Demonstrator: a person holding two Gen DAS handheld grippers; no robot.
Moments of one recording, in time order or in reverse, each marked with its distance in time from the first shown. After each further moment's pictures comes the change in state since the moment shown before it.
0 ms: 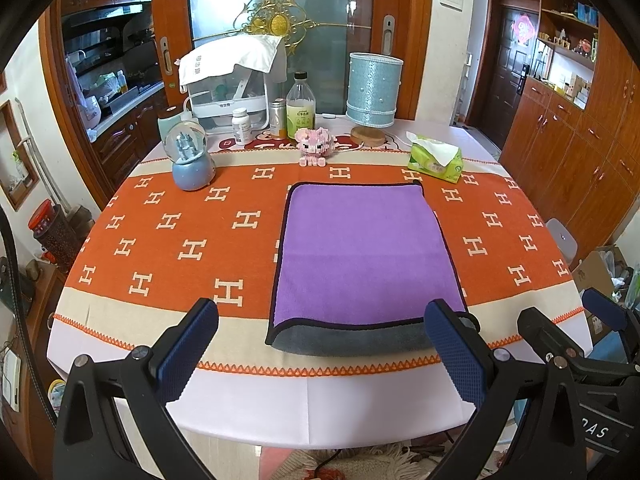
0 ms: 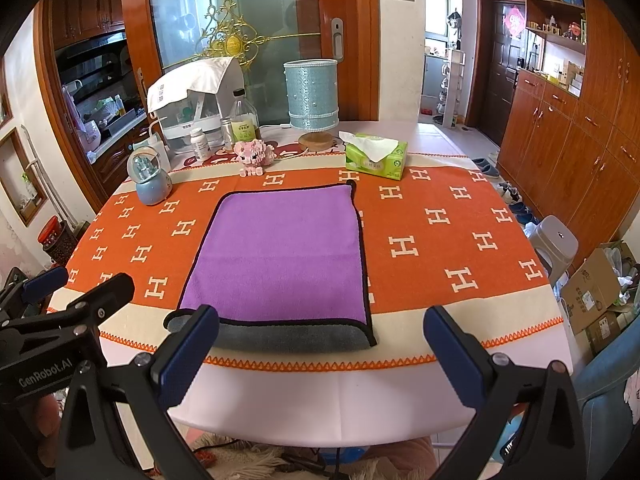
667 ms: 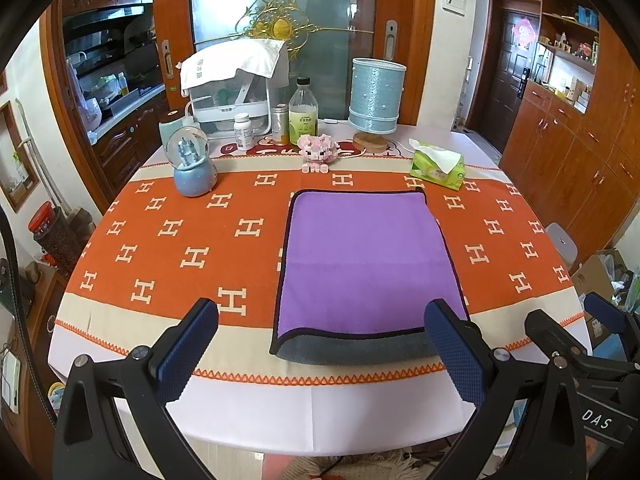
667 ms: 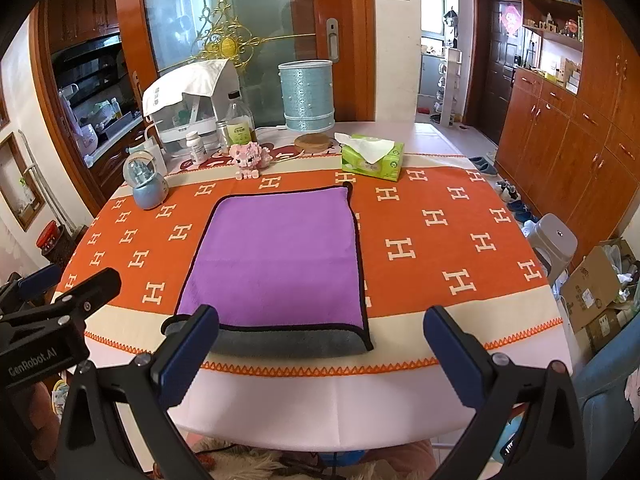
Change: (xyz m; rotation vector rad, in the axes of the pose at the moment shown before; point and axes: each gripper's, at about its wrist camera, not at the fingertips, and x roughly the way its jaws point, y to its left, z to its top) left arm -0.003 0.006 0.011 -0.006 0.000 0.003; right arm 0.001 0.004 -0.005 0.015 0.000 -0.005
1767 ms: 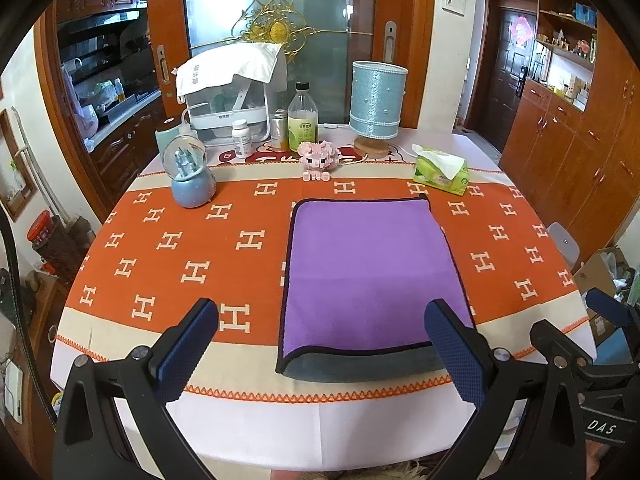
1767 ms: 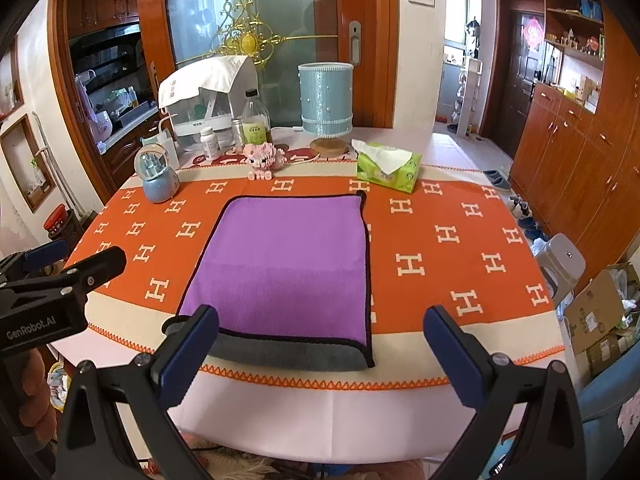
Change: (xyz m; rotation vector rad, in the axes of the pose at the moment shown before) left arm 0.014 0.008 0.017 0.019 -0.017 0.001; right arm 0.015 -0.010 0.022 -0.071 -0.003 0.046
